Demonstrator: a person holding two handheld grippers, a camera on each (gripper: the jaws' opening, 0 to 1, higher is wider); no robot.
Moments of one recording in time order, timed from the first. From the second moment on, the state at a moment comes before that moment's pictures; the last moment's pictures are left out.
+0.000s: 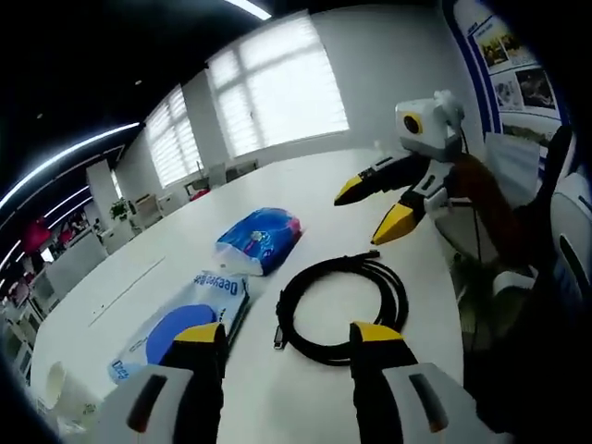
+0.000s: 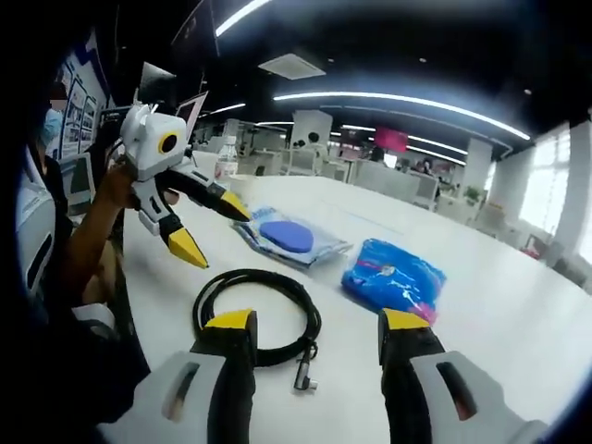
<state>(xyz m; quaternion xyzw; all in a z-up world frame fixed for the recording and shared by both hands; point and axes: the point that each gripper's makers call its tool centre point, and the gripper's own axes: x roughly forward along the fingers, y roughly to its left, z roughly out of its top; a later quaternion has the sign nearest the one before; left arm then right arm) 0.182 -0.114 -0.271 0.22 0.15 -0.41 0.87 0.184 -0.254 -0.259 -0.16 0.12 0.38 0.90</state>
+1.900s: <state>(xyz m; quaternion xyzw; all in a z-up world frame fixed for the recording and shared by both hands) 0.110 0.074 -0.254 0.10 0.16 -0.29 0.94 0.160 -0.301 -0.281 -0.14 0.19 0.34 0.91</state>
